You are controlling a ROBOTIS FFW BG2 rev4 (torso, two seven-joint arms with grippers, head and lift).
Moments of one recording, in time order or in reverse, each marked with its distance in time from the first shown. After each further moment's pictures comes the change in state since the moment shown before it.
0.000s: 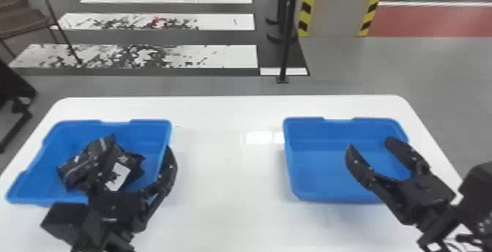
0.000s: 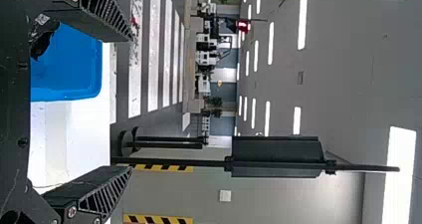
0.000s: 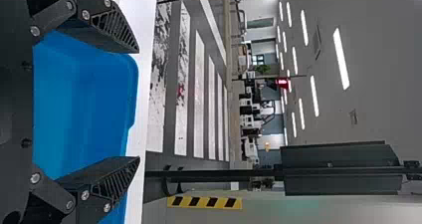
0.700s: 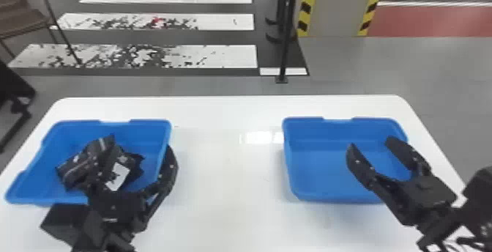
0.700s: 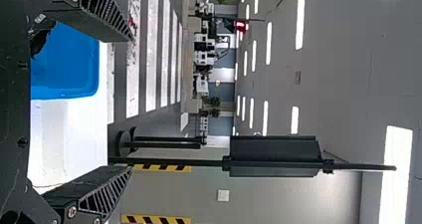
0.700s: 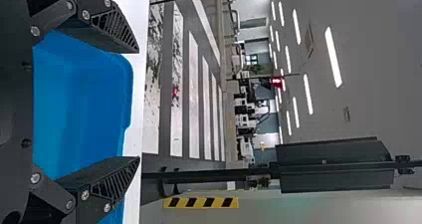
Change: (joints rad) left arm 0.003 0.002 -0.008 -0.005 -0.003 -0.007 0.008; right arm 0.010 0.001 0.000 0.005 -0.028 -0.033 -0.002
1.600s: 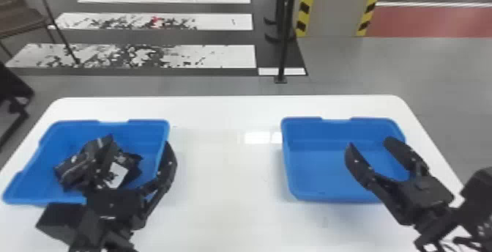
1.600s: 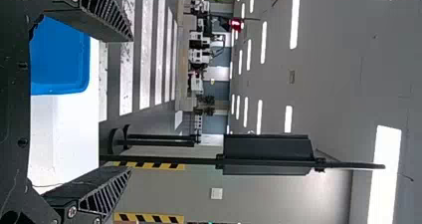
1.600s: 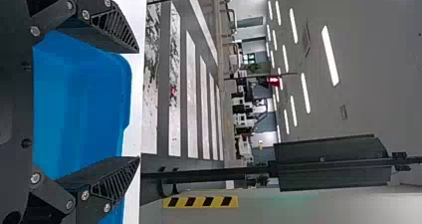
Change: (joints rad) left arm -0.008 0.004 -0.007 0.000 0.009 -0.019 0.000; right arm -0.002 0.003 0.000 0.012 -0.008 -0.016 0.000
